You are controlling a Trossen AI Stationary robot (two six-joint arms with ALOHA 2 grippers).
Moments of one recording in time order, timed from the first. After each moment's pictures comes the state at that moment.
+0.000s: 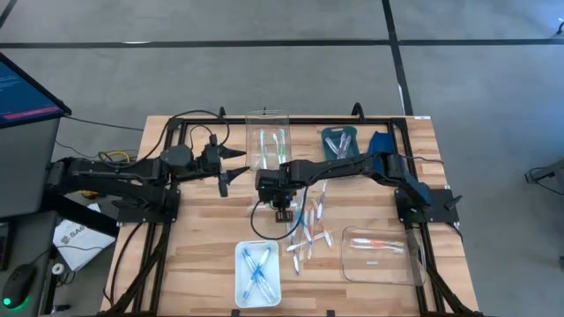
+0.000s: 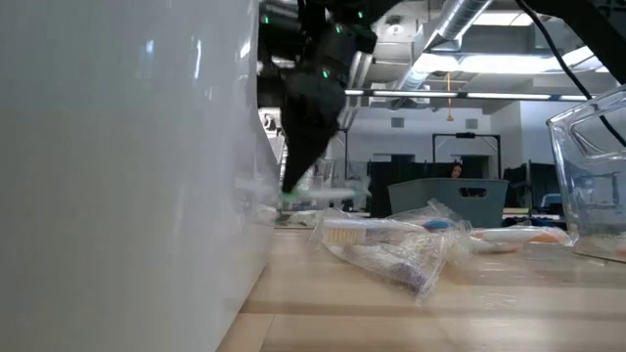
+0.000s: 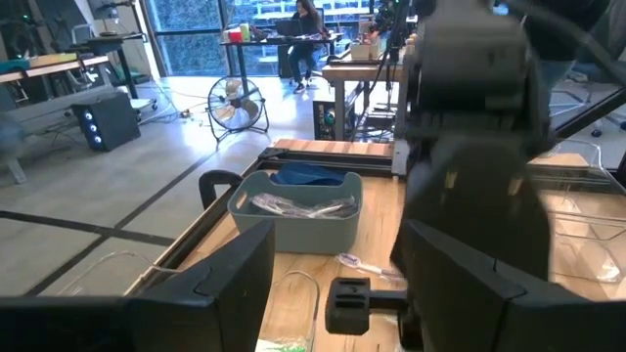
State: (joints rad) left arm 0.09 0.85 0.54 0.20 -0.21 0.05; right arm -0.01 2.21 1.80 -0.85 -0.10 -0.11
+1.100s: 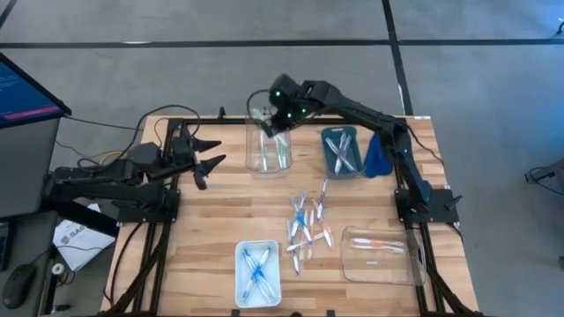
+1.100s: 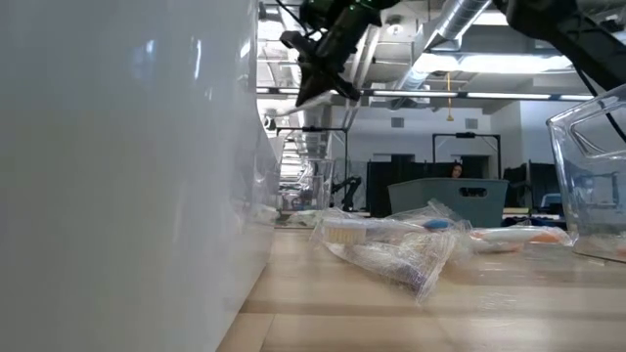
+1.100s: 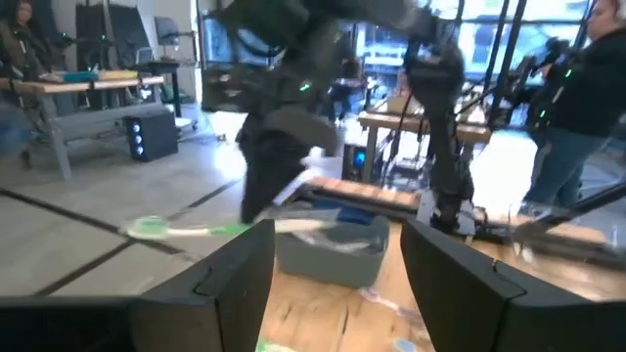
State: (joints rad) left arm 0.09 0.53 0.54 -0.01 -0.32 -0.04; right arm -0.41 2.18 2.33 -1.12 -0.10 0.47
